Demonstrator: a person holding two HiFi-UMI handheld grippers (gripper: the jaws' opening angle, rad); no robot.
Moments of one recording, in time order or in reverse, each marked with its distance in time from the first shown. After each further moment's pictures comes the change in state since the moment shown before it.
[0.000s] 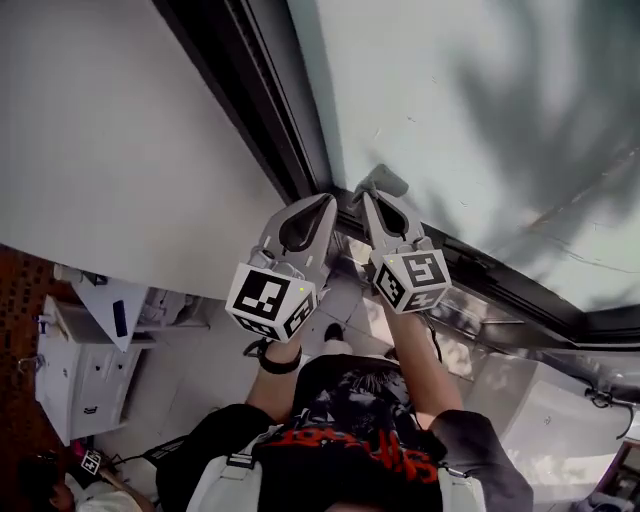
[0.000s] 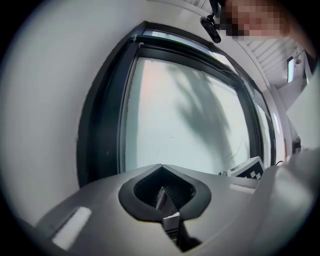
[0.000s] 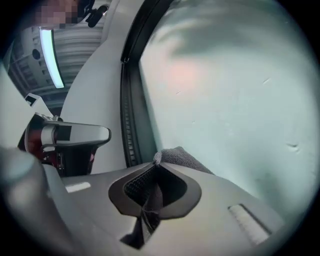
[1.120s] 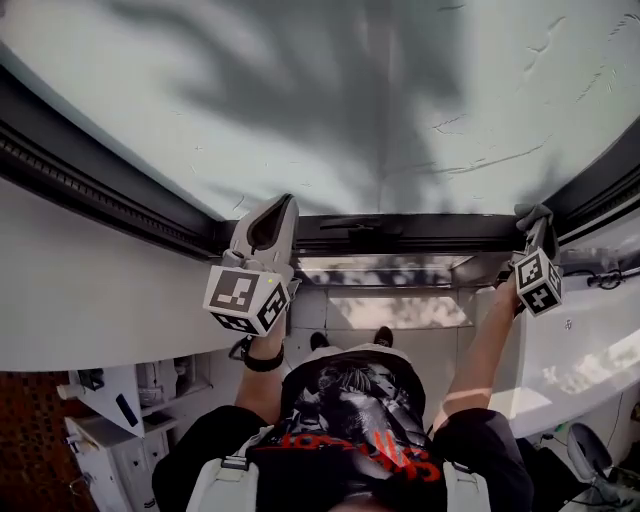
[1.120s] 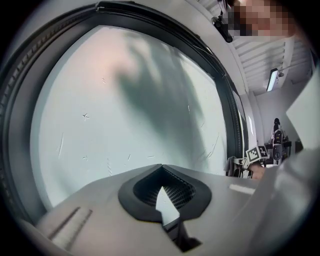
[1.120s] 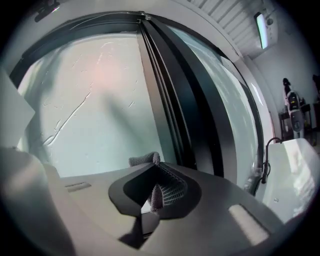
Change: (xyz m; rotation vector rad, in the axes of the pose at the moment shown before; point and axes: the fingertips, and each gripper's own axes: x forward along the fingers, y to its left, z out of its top) left arm 0.110 -0.162 -0.023 0.014 0.062 -0.288; right arm -0.538 -0.355 0.061 0.052 -0.194 -1.308
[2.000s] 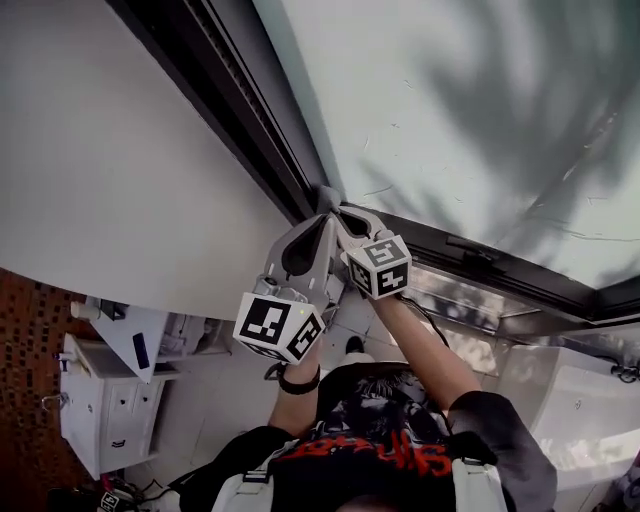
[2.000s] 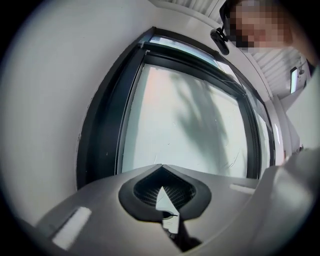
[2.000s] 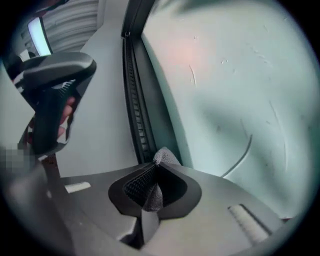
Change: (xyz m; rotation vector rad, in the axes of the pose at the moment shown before) left arm -0.169 0.115 0.022 -0.086 -0.132 0.287; right arm -0.243 0.645 -0.211 -0.162 0.383 1.400
